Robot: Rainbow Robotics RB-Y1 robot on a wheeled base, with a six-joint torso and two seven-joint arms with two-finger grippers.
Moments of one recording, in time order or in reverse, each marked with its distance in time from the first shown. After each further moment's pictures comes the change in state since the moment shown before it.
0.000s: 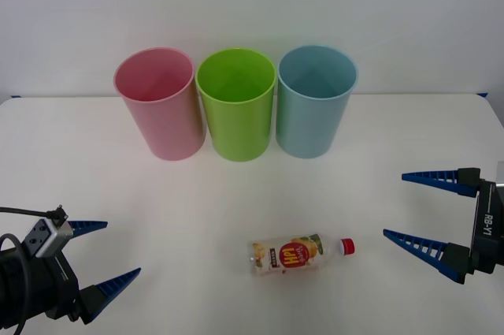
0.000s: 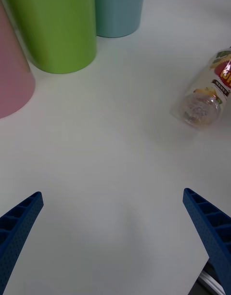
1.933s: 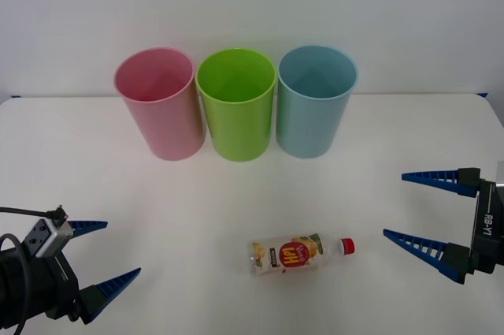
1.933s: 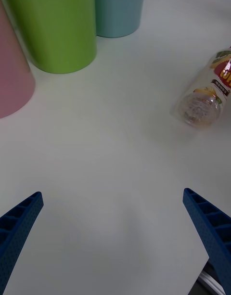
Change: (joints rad) right arm 0.000 0.000 0.000 0.000 0.000 0.000 0.000; left arm 0.000 0.000 0.000 0.000 0.000 0.000 0.000
